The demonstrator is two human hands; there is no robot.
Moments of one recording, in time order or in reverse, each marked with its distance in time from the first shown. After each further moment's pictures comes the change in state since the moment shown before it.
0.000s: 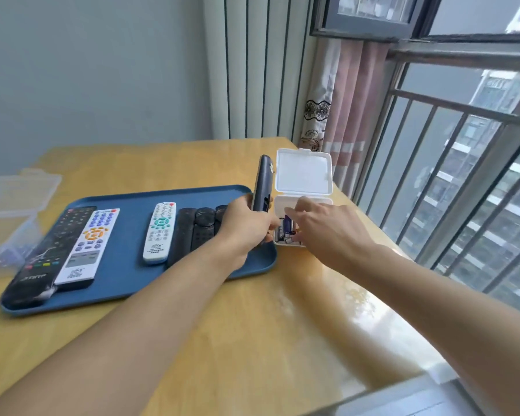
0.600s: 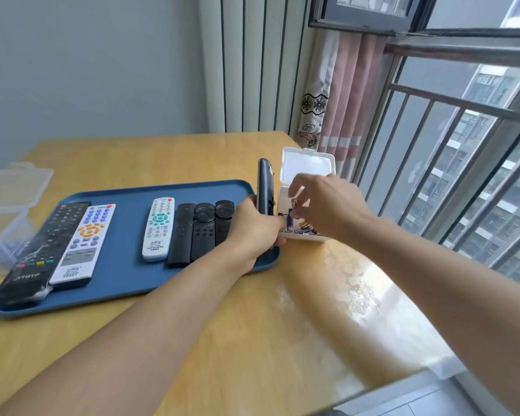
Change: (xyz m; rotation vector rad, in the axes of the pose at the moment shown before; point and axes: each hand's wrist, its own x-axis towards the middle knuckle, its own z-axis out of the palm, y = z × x) left_hand -0.003 -0.010 0.007 -0.017 -0.044 0.006; right_hand 0.028 0.010 -0.016 0.408 0.020 0.234
